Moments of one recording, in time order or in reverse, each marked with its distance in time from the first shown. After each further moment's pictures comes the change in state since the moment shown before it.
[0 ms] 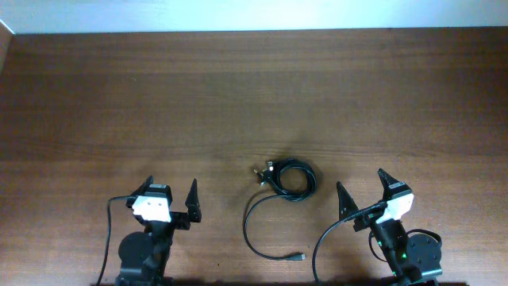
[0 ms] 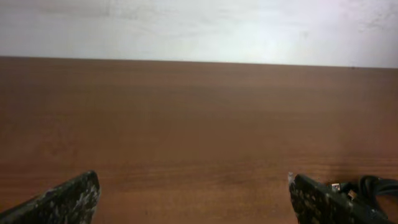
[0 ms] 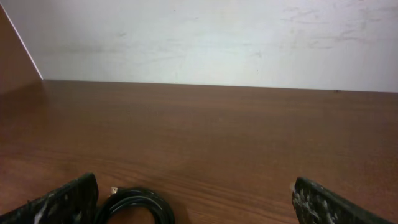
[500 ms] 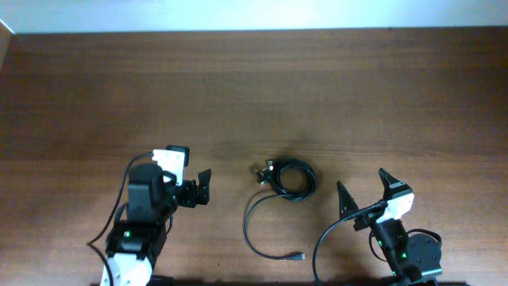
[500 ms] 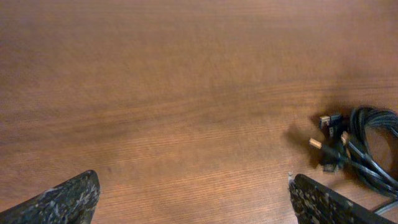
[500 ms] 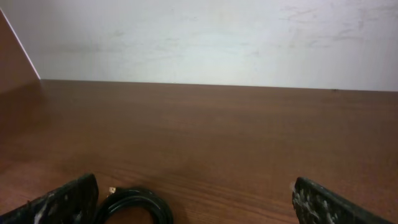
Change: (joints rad) left arm 0.000 0.825 0.360 -0.056 0.138 0.045; right arm 0.000 0.002 0.000 0.000 0.008 0.000
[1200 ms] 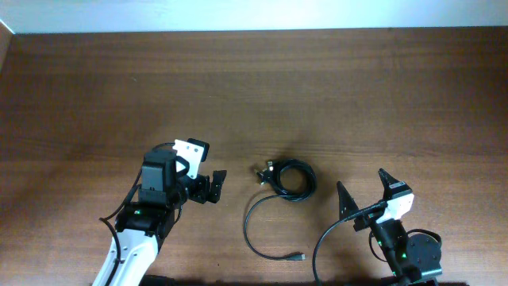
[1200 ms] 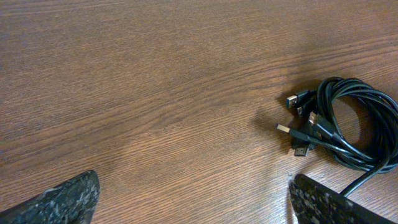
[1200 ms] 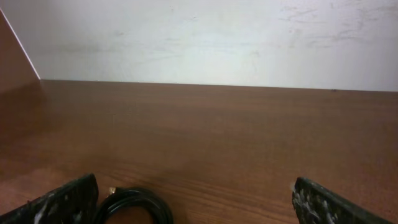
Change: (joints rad) left arm -0.069 0.186 0.070 0.032 0.090 0.079; right arm 0.000 0.000 0.000 0.000 0.000 0.000
